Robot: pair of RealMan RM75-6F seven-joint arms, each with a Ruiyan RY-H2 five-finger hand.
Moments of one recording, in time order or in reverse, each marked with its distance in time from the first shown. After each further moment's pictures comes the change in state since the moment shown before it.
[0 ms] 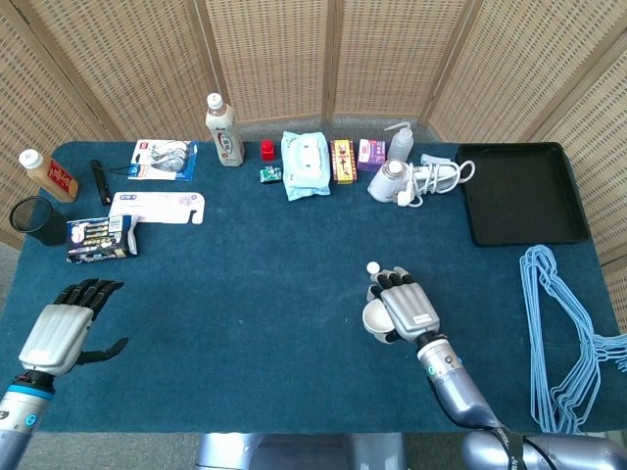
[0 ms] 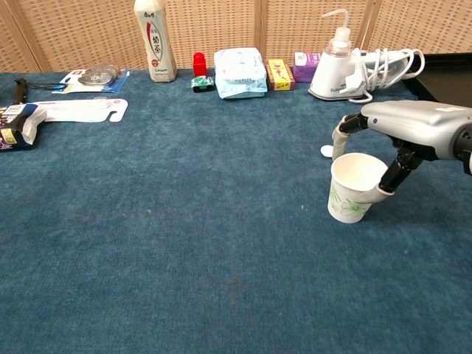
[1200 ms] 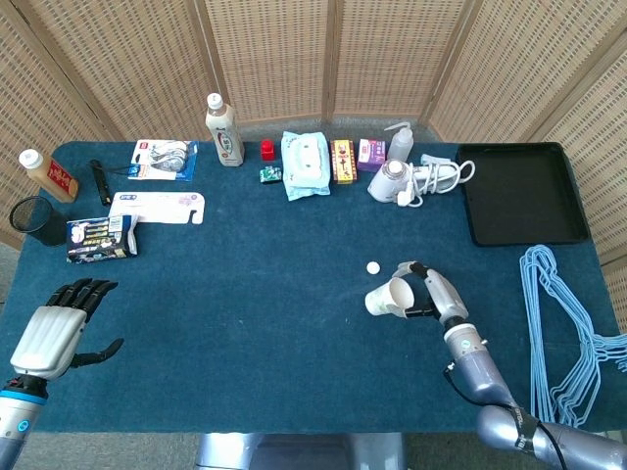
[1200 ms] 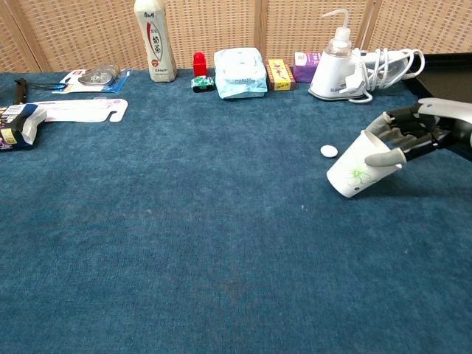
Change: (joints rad) left arm 0.018 0.021 0.007 -0.017 0.028 0.031 -0.002; right arm -0.106 -0.006 0.124 0.224 0.038 -0.190 0.767
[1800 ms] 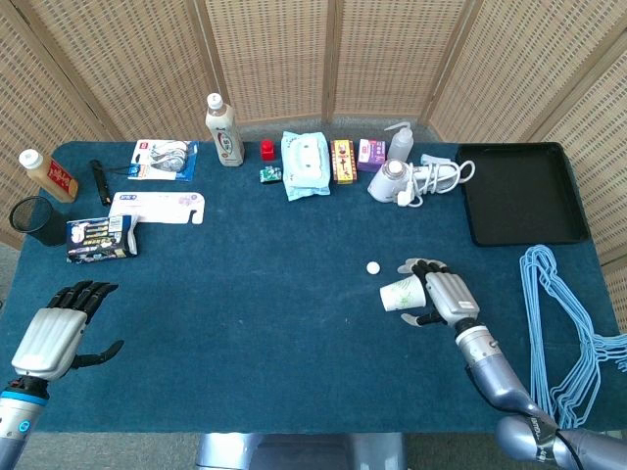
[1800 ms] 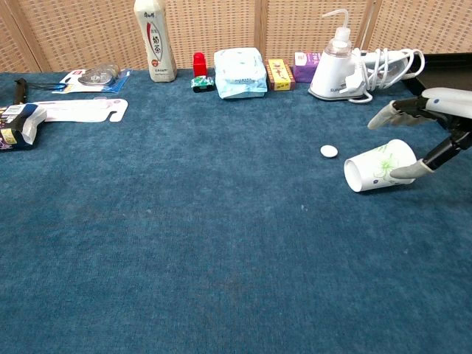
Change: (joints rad) left arm 0.005 -0.011 0.004 0.018 -0.004 -0.003 -0.013; right arm 0.017 0.088 -0.080 -0.033 -0.191 0.054 -0.247
